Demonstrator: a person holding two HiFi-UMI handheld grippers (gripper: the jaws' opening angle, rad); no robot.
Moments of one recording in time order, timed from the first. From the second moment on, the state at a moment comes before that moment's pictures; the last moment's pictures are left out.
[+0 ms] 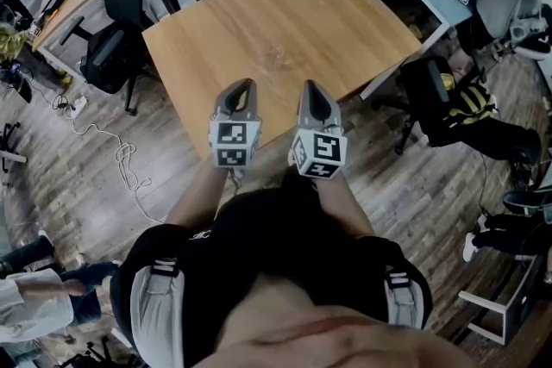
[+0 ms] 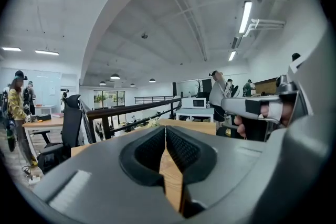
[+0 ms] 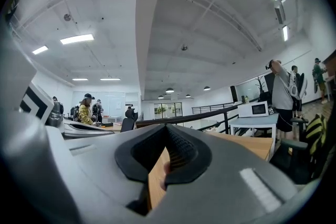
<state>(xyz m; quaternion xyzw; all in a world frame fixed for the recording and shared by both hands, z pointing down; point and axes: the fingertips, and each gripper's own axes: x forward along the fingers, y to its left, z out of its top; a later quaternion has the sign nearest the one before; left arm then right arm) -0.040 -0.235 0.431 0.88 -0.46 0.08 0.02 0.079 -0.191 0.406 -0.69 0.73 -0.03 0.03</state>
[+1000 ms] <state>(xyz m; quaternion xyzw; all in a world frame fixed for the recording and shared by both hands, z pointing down) 0.008 -0.414 0.479 0.85 -0.51 0.13 0.06 0.122 -0.386 0.438 -0.63 0.77 -0.06 -0.01</state>
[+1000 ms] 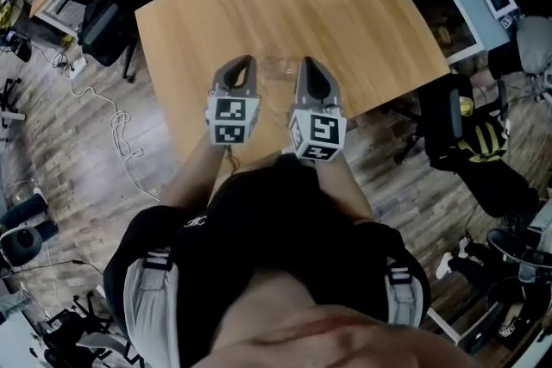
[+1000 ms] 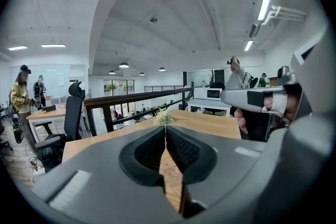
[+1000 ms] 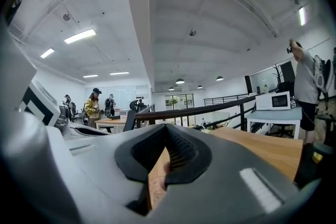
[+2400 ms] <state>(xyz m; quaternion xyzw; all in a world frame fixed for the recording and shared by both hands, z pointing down) 0.068 -0.459 0.638 0.84 -0.42 0.34 -0.06 0.196 -0.438 0.475 -0.62 0.78 -0.09 -0.04</state>
